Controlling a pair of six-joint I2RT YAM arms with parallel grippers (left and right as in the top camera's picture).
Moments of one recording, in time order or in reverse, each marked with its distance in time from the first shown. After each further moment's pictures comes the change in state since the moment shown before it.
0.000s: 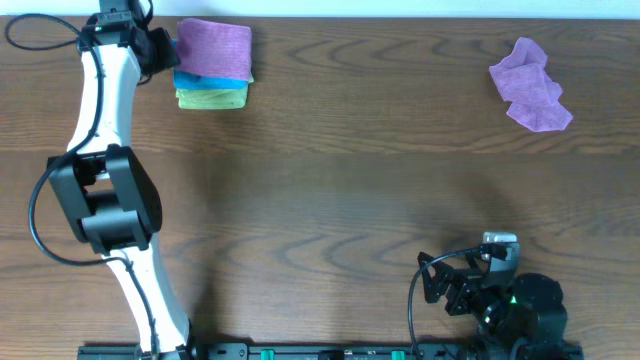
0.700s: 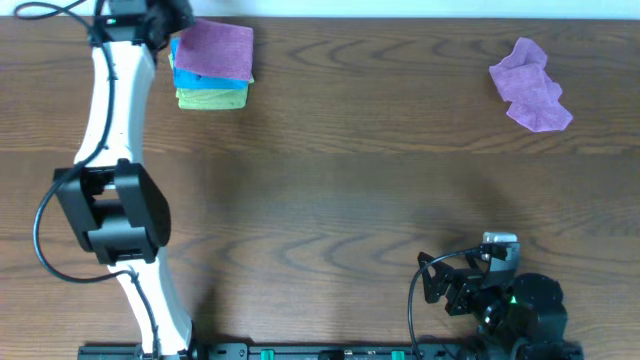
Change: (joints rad) left arm -0.092 -0.084 0.000 0.256 0.106 -0.058; right arm 0.000 0.000 0.000 0.000 0.000 0.000
